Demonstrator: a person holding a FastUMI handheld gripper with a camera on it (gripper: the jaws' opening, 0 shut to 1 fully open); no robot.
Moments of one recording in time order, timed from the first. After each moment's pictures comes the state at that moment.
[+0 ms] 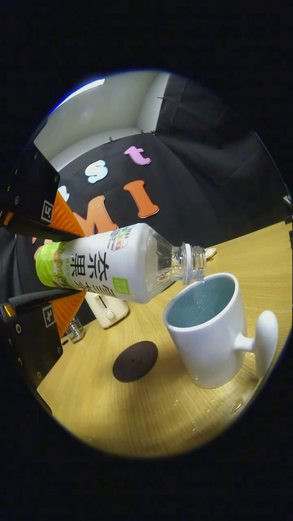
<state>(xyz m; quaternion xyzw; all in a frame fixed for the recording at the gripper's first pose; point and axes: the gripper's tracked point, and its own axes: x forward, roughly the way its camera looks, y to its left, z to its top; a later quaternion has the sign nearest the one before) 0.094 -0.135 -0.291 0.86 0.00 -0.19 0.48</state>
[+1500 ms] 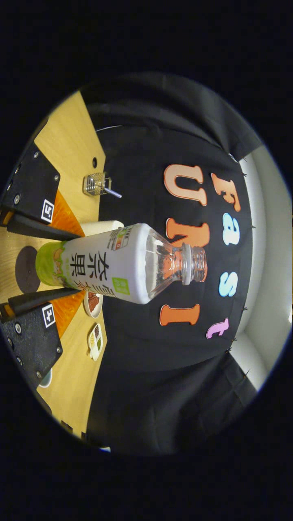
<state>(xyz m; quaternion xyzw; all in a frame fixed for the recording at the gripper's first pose) 0.133 -0.122 -0.290 0.02 0.12 -0.12 0.99</state>
